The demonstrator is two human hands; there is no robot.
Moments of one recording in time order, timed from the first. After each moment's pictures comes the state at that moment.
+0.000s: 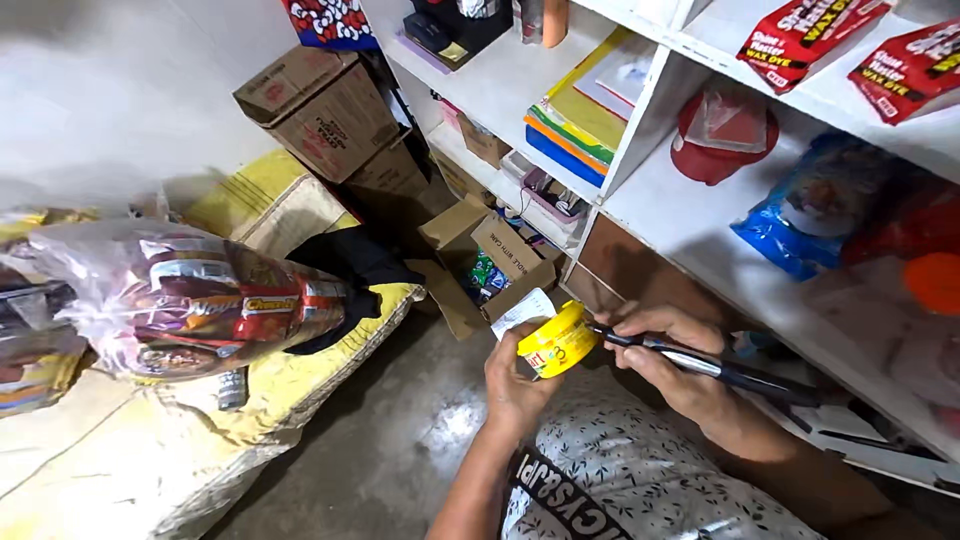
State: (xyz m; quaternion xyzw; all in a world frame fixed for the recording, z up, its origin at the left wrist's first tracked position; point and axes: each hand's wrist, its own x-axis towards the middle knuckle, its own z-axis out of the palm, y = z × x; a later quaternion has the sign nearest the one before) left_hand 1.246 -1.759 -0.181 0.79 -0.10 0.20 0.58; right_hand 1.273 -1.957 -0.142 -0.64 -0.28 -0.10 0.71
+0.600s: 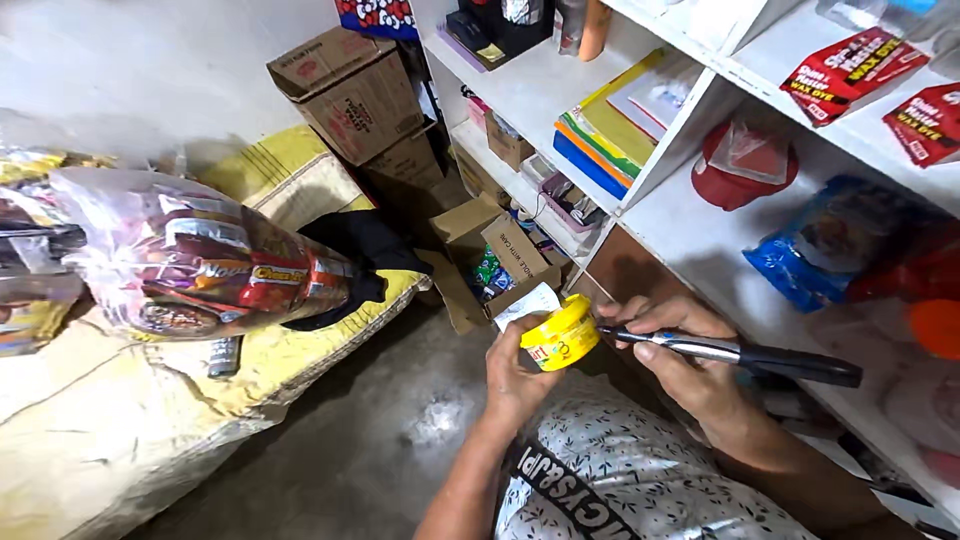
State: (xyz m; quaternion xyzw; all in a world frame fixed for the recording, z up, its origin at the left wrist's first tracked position) left_hand 1.247 -1.745 -0.182 0.77 -0.10 0.24 0.58; right_hand 1.284 -1.944 -0.131 -0.62 -0.31 -0.07 0.72
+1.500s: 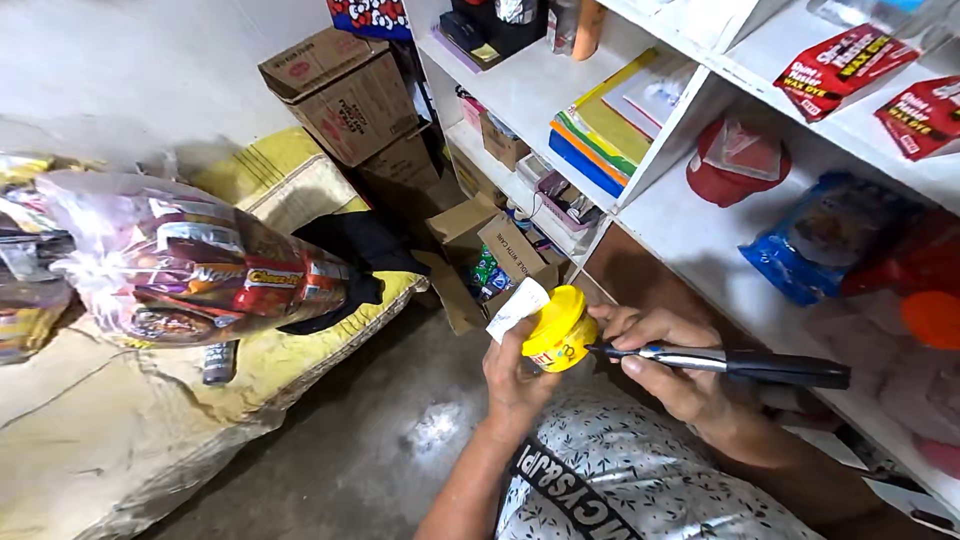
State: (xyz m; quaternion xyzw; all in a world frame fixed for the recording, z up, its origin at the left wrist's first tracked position) left_hand 1.245 -1.751 -0.184 0.80 -0.09 0.36 0.47; right_hand 1.278 -1.934 -0.129 -0.62 -0.36 -0.07 0.70
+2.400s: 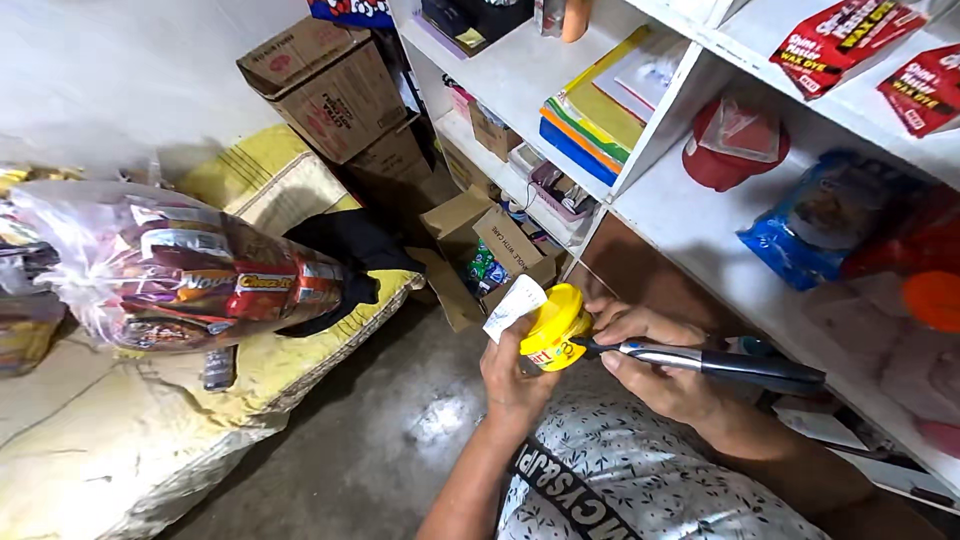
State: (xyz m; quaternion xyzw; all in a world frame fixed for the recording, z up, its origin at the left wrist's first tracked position) left_hand 1.243 -1.755 -0.182 0.82 -0.08 0.33 0.47; right_hand 1.275 -1.932 -0.131 -0.66 -0.34 -0.10 0.66
